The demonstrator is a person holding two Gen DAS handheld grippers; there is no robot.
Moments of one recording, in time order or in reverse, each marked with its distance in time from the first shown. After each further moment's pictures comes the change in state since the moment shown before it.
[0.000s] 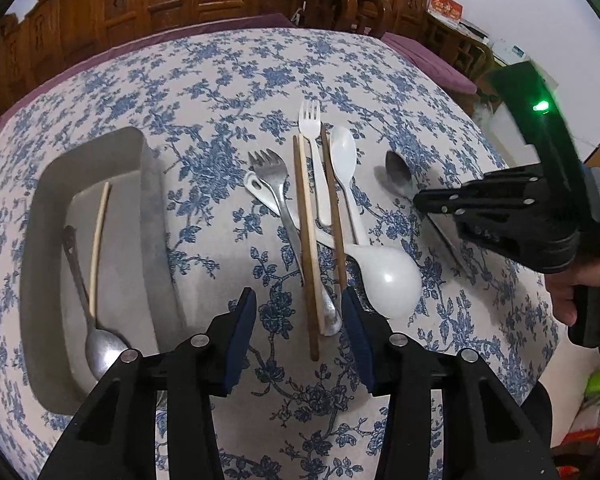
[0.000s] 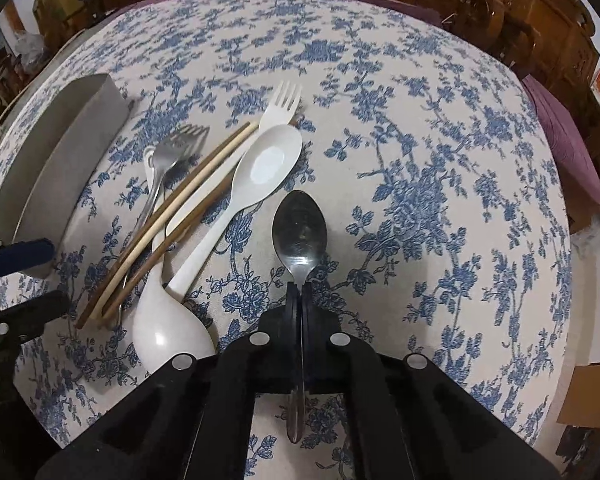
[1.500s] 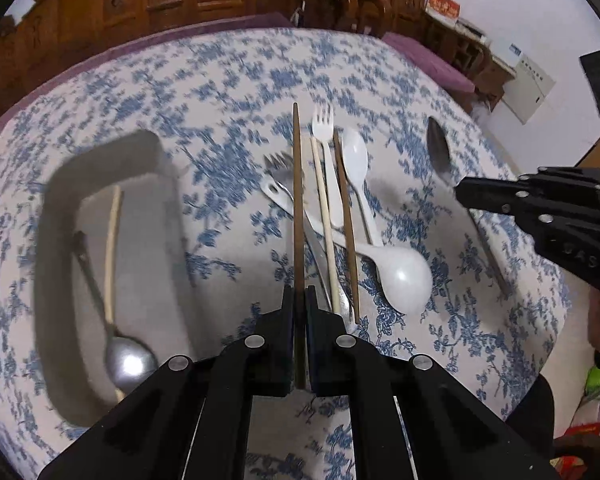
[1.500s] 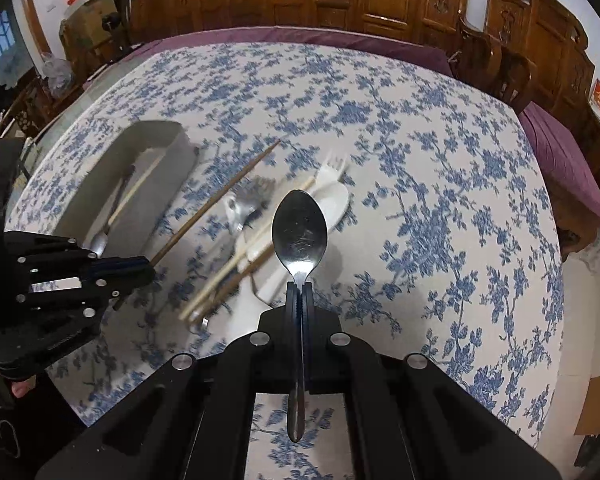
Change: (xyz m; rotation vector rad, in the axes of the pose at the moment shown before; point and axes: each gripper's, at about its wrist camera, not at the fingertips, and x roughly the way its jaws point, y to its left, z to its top) left arm -0.014 0.020 0.003 0.011 -0.013 -0.004; right arm -0.070 0.036 -0.003 0.000 -0.144 0.077
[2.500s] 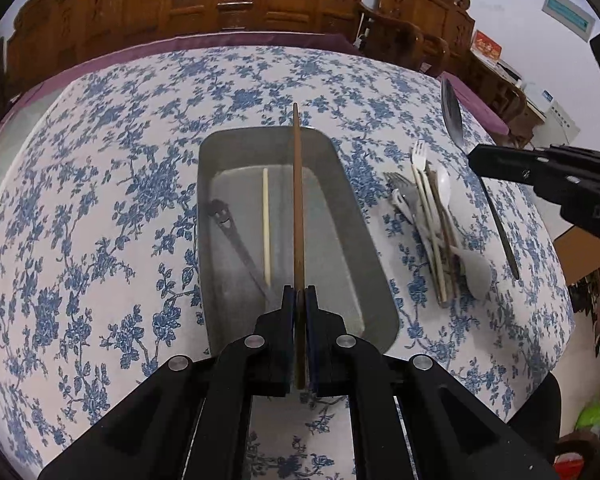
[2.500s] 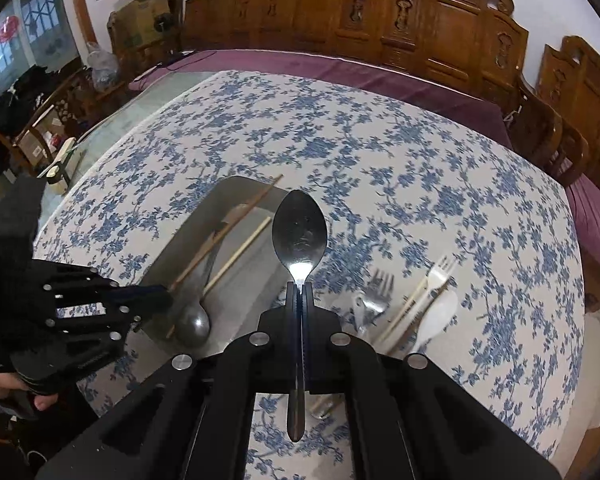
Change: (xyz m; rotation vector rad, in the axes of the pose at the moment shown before) left arm -0.052 0.109 -0.032 -0.142 -0.048 0.052; right arm -0.009 0.117 0.074 -0.128 -0.071 0.084
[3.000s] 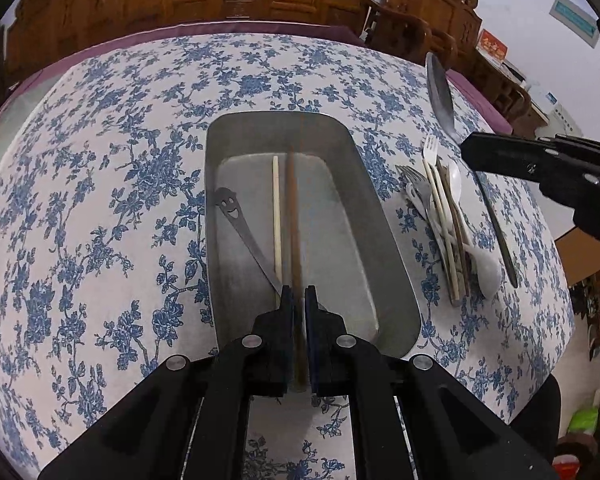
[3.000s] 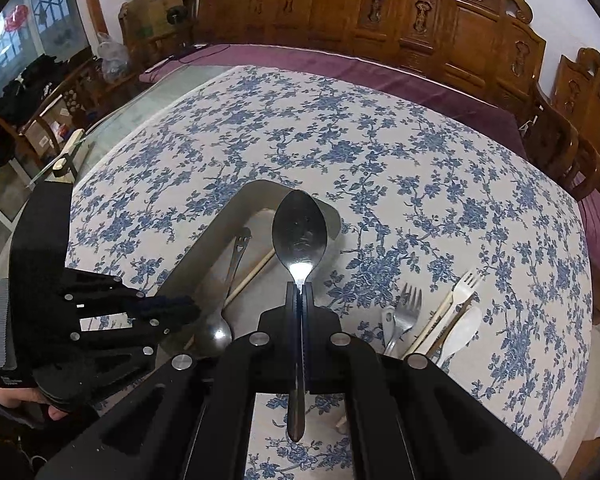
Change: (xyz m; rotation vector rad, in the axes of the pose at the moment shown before) left arm 0.012 0.013 0.000 -0.022 0.028 -0.015; right arm 0.014 0.027 0.012 -0.032 0.013 0.017
